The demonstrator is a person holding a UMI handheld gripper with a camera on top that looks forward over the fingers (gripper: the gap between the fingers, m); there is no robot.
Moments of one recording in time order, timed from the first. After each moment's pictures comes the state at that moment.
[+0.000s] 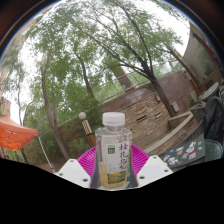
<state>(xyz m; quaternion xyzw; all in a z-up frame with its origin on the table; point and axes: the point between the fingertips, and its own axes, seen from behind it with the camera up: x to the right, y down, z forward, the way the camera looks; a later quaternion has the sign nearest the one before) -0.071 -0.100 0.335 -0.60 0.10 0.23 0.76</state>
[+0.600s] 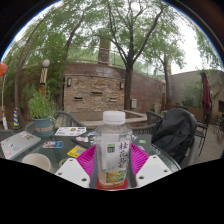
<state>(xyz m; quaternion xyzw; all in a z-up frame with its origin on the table) 0.182 -0.115 0.102 -0.75 0.10 -0.11 0.65</state>
